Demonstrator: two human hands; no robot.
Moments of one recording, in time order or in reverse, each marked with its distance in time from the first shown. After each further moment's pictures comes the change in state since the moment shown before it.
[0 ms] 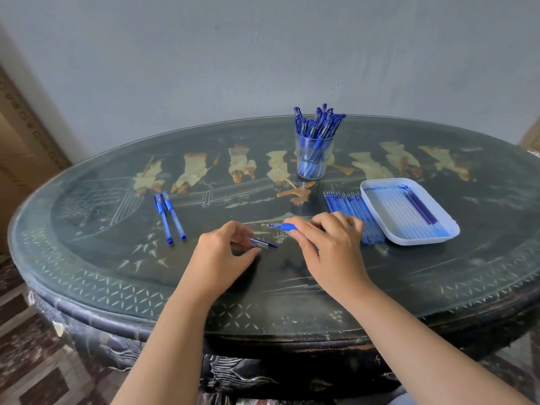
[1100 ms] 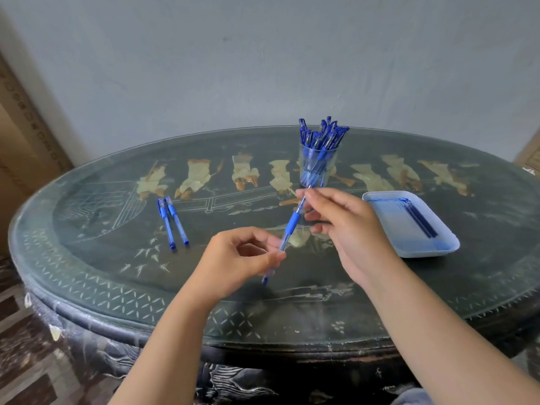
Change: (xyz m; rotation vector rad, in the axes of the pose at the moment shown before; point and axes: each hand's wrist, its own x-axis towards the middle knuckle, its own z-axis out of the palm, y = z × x) left_hand -0.005 0.033 -0.010 -0.650 -0.222 -0.089; right_hand 0.066 -0.033 -0.062 1.112 -0.247 0.861
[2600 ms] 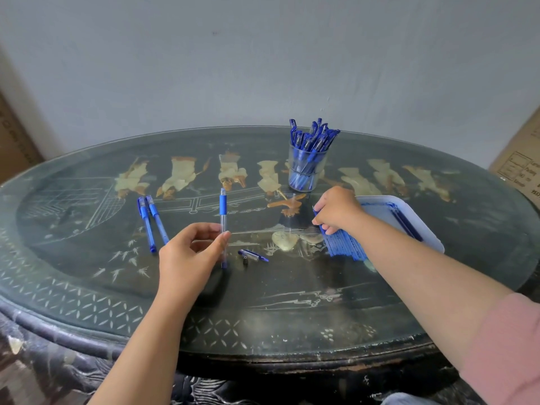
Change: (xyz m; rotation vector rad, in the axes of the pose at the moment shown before) left_hand 0.010 -0.030 -0.021 0.123 0.500 -0.052; right_hand 0.116 0.034 -0.038 -1.027 -0.008 0.361
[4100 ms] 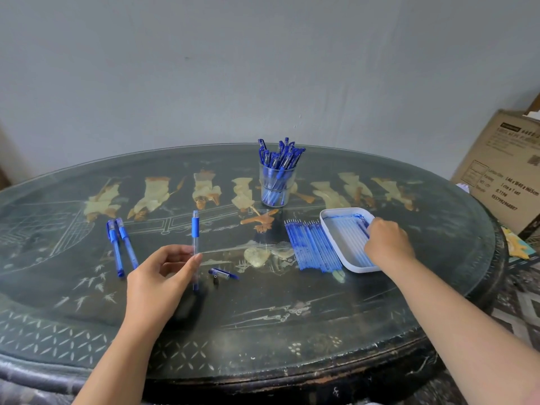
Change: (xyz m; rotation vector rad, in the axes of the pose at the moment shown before) left_hand -0.006 0.004 0.002 0.062 -0.004 0.058; right_hand -0.030 0.112 -0.050 -0.392 0.381 0.163
